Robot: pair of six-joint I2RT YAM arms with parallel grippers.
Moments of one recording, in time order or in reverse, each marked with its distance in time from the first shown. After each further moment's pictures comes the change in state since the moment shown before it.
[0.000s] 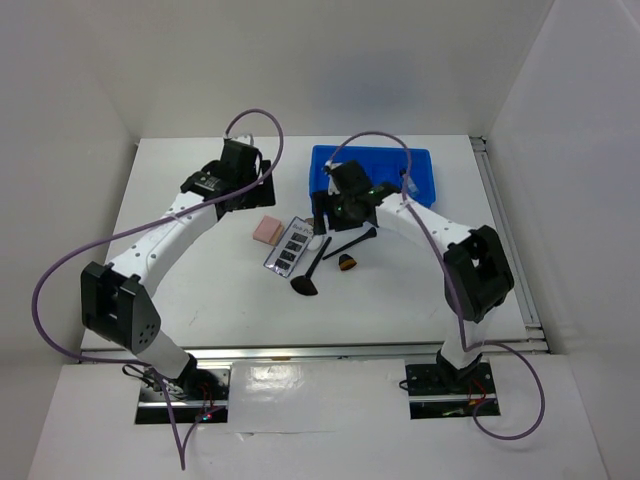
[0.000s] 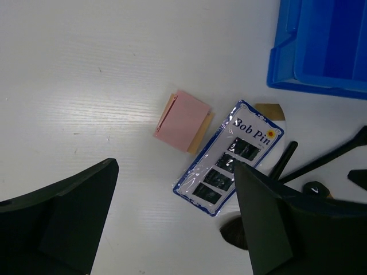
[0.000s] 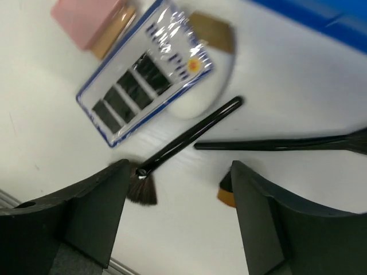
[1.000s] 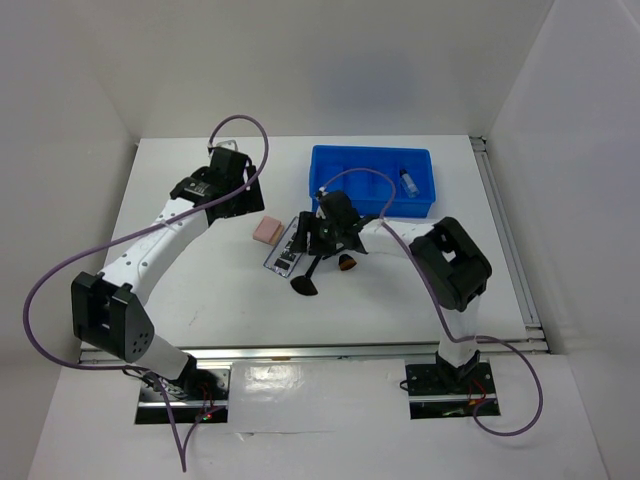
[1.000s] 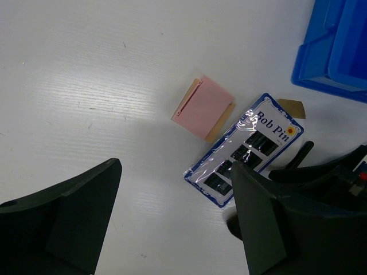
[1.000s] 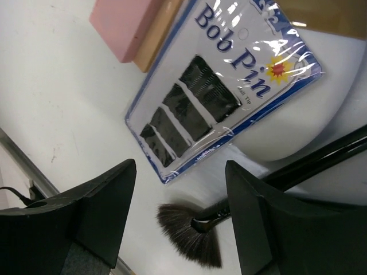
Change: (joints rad) left arm 0.040 -0.064 -0.069 -0.048 -0.027 -0.084; right arm 0.087 0.124 -0.257 0.504 -0.182 0.343
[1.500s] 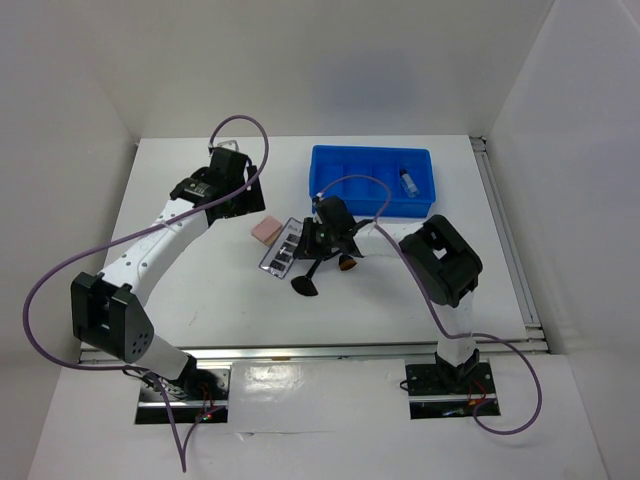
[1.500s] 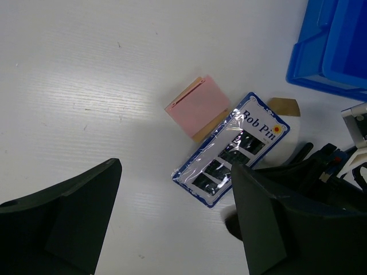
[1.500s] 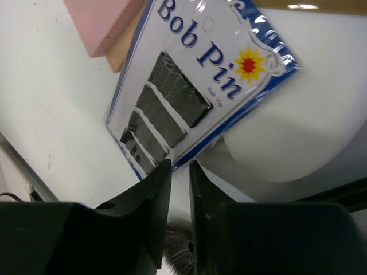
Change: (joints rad) left arm 0.000 -0.003 -0.009 0.014 0.017 0.003; right arm 0.014 0.080 -0.004 0.074 -0.009 0.049
